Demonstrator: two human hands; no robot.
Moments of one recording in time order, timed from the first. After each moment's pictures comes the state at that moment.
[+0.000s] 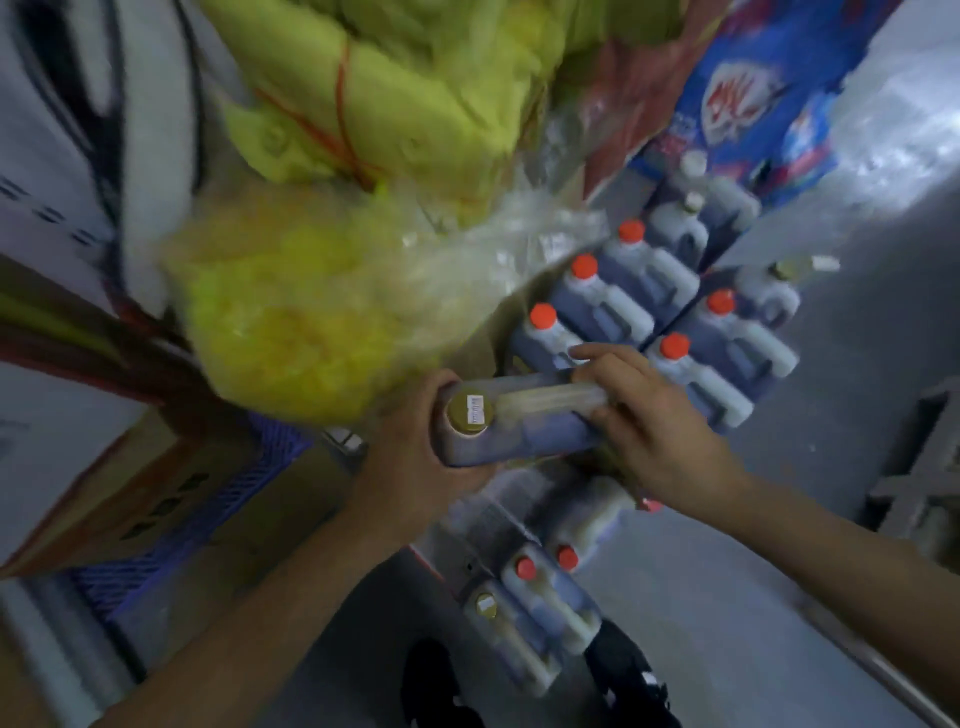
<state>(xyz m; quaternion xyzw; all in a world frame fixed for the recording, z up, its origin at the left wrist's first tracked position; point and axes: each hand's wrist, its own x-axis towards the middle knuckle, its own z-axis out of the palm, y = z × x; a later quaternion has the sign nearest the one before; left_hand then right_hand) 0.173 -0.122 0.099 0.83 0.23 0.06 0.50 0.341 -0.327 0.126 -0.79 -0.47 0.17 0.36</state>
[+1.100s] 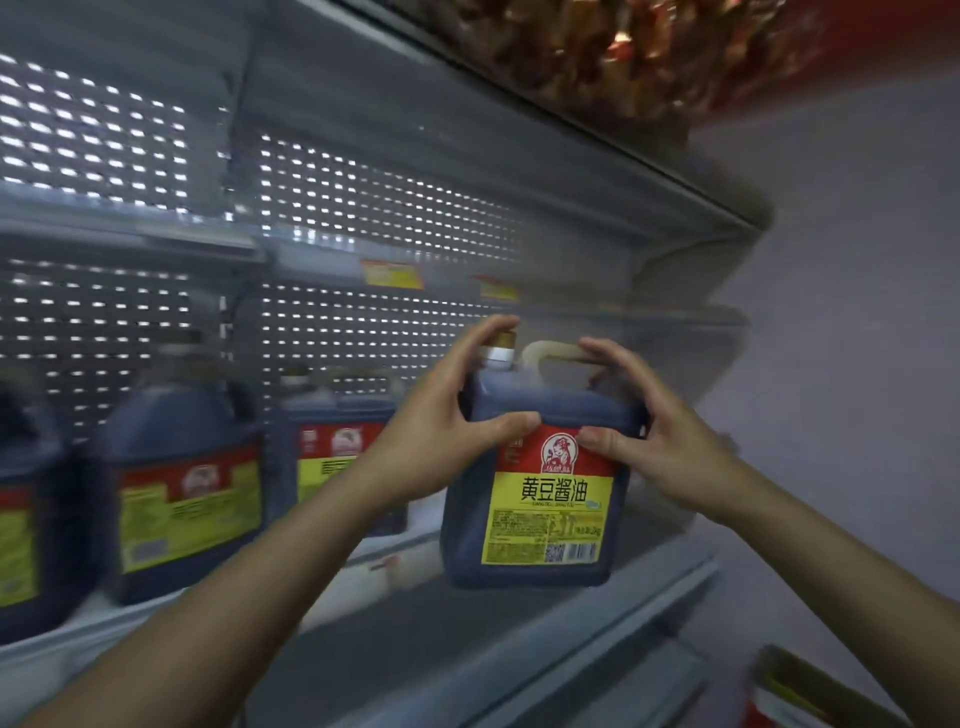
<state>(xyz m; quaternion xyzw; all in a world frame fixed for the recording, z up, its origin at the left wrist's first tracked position) -0.415 -0.456 0.916 0.64 0.53 0.55 -0.05 -0.237 -0.265 0.912 0.04 -0.87 0.28 0.40</state>
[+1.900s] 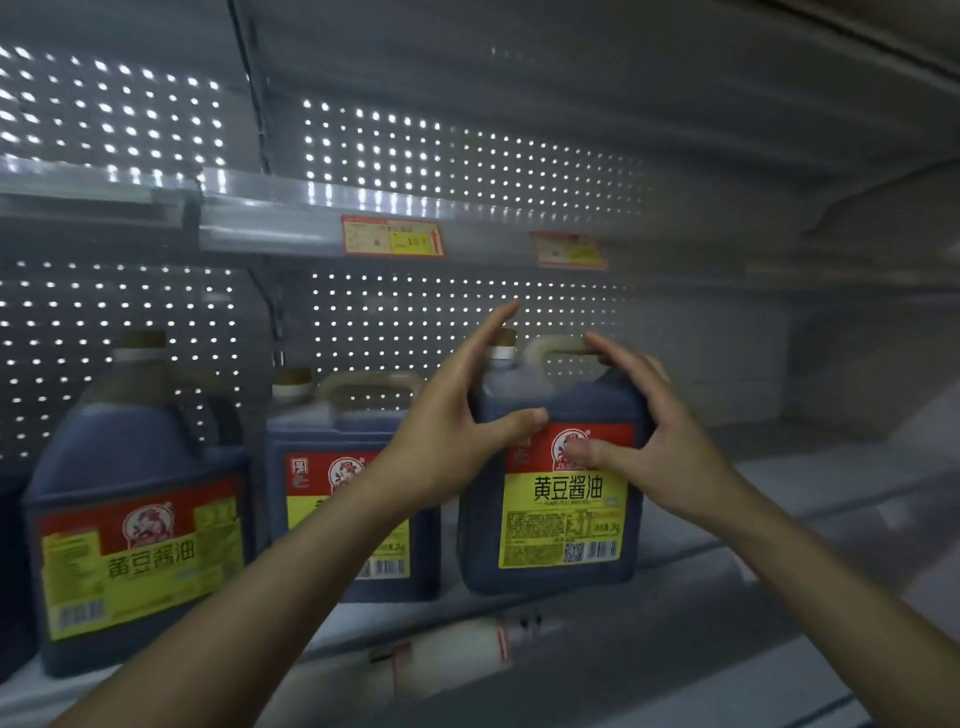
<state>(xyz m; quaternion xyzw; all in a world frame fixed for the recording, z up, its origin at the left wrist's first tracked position) -0.522 -0.364 0.900 0.54 0.63 0.54 -0.13 -0.419 -0.150 0.883 0.14 -0.81 0.42 0.39</state>
